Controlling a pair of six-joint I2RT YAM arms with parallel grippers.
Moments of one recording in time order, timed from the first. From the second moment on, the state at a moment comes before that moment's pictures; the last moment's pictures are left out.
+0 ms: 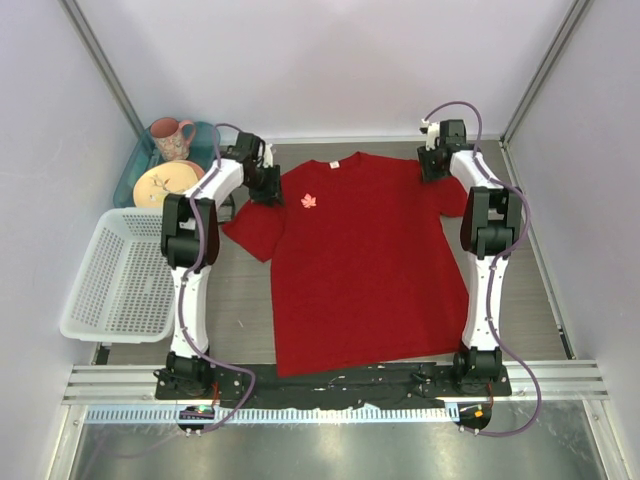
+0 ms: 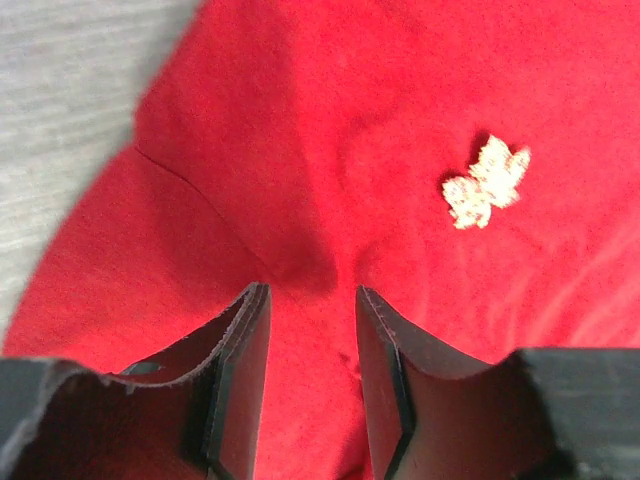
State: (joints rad) left arm -0.20 2.29 1.88 -0.67 0.32 -0.21; right arm -0.02 2.42 2.03 -0.50 -0.09 -0.24
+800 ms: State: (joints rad) left arm -0.20 2.57 2.32 -0.72 0.35 -0.12; right arm -0.06 2.42 2.01 -0.45 0.01 -0.25
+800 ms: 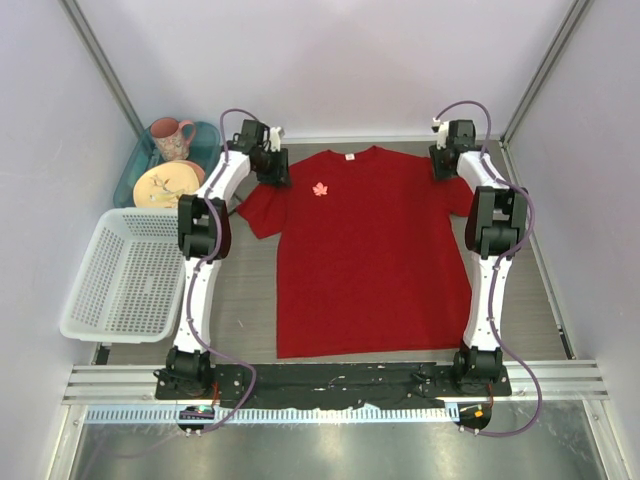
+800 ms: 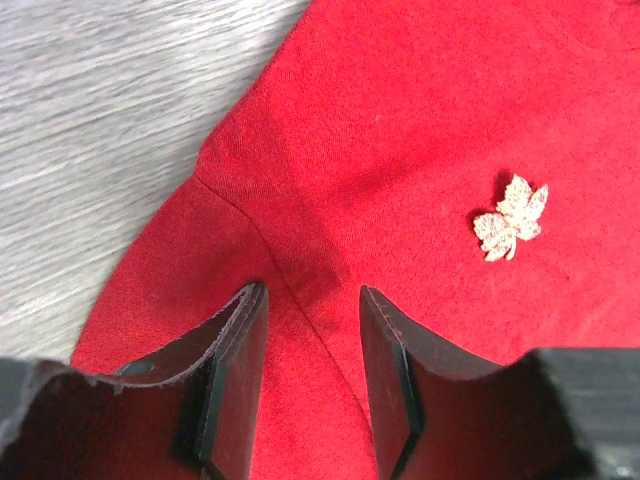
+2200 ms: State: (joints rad) left arm -0.12 2.32 2.08 -0.61 0.41 -0.21; right arm -0.06 2.27 2.04 -0.66 -0.23 -0.29
